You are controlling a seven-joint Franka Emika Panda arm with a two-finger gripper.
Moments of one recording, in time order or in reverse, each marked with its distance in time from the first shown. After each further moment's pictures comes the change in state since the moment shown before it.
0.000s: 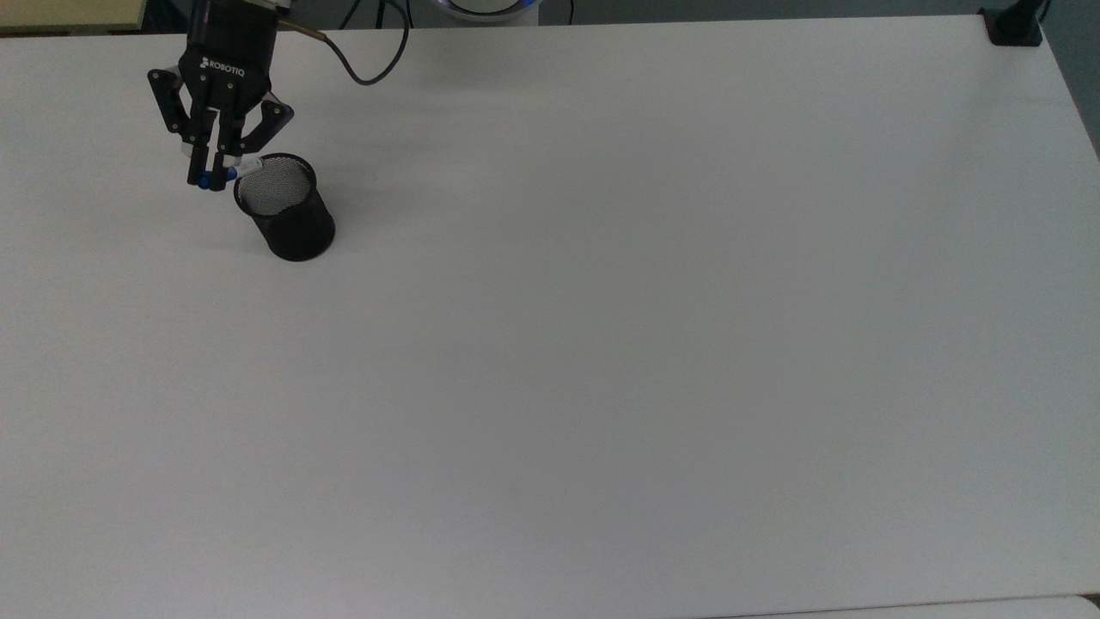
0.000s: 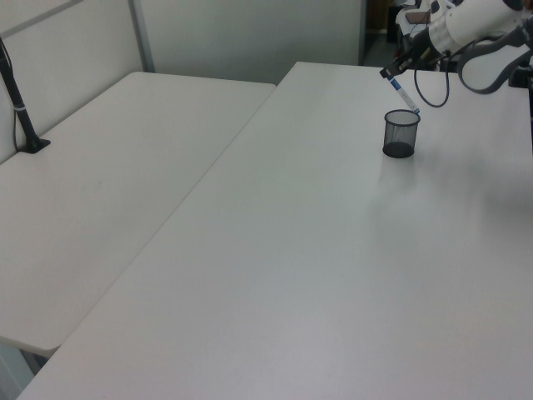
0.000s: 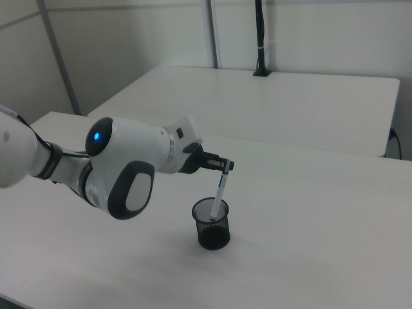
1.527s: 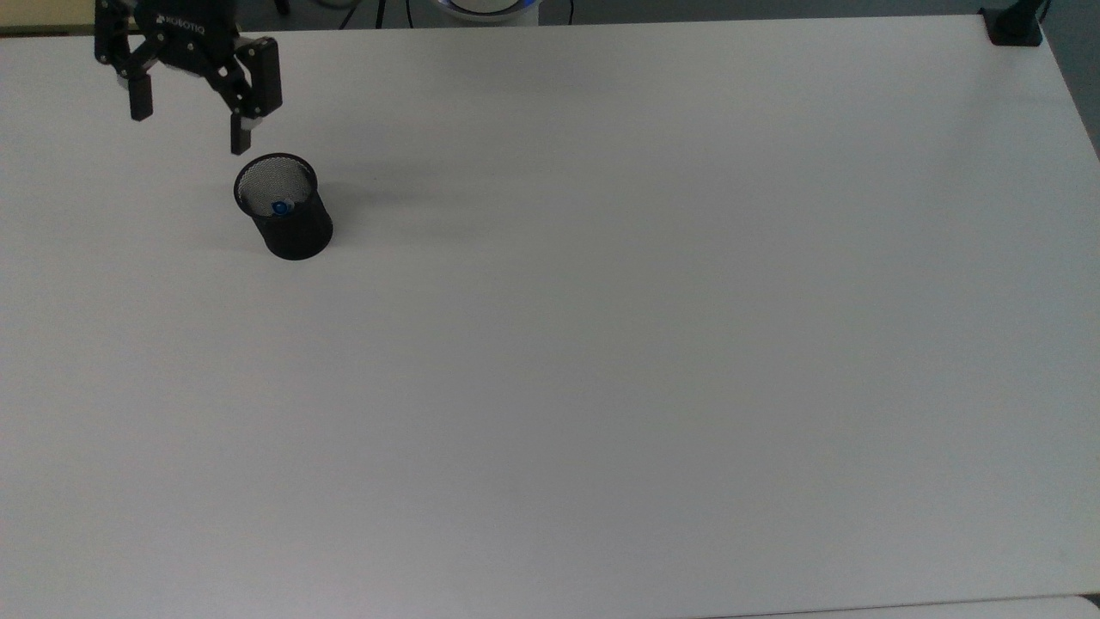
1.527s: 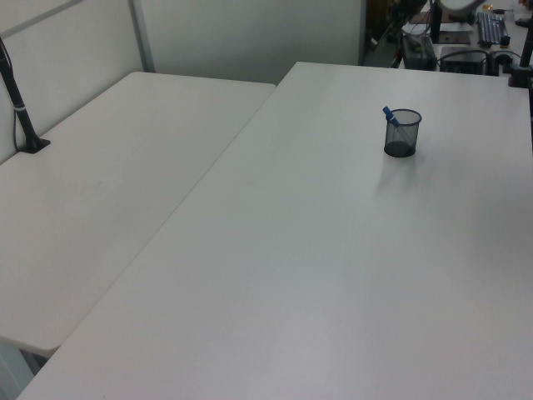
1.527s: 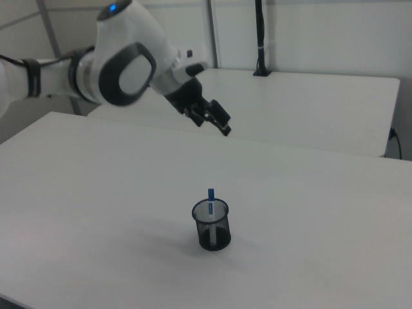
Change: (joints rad) arm 0.082 -0.012 0.017 0.511 0.013 -0.967 0.152
